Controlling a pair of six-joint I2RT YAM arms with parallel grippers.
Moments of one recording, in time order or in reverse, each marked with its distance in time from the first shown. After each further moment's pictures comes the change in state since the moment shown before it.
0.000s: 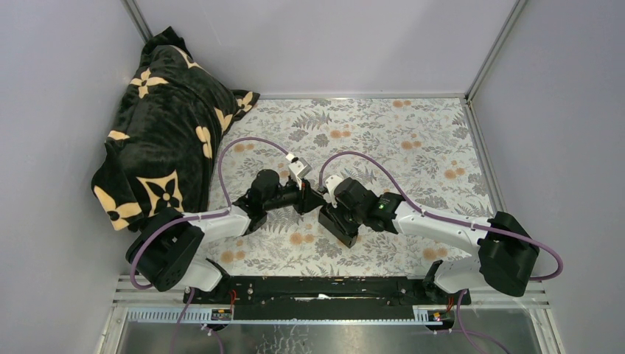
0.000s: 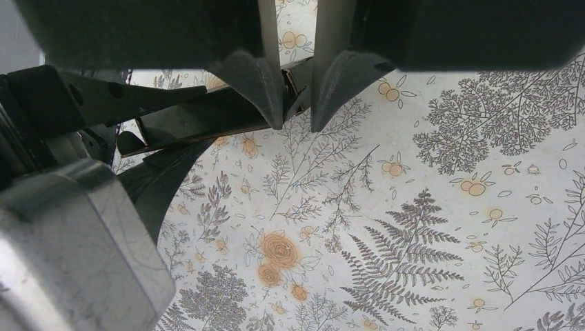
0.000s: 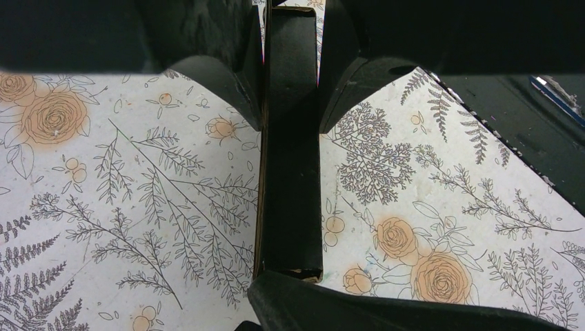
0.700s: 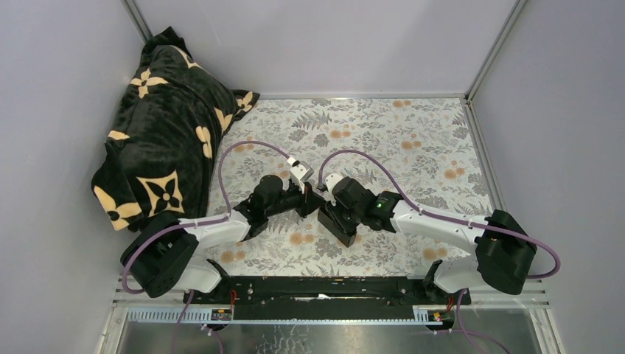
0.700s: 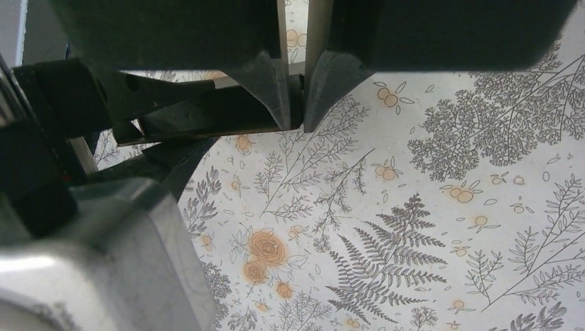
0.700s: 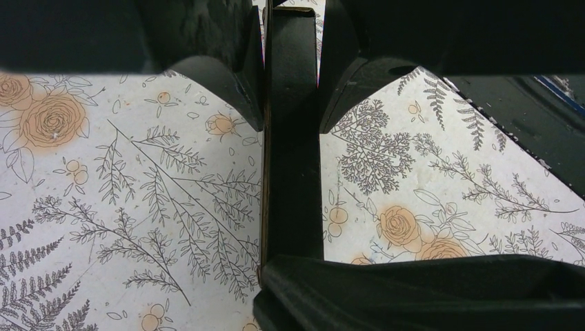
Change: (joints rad) left arm -0.073 -0.041 -0.011 -0.030 -0.132 0.000; right arm 0.000 0.018 0.016 0.002 0.026 0.035
